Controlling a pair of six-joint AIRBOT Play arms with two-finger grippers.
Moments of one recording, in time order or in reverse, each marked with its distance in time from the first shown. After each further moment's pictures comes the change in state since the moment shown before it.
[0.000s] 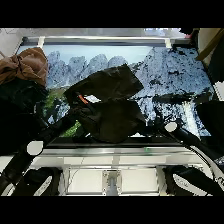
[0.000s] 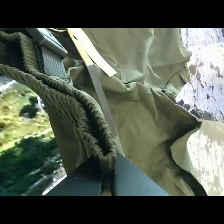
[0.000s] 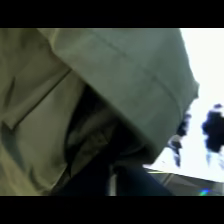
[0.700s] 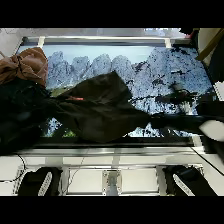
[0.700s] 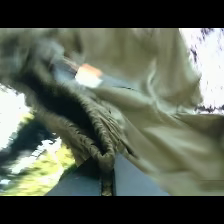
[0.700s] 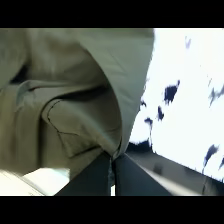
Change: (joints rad) left arm 0.333 0.104 0.558 0.358 -0.748 -0.022; right arm 0.035 0.553 0.504 -0.461 0.566 0.246
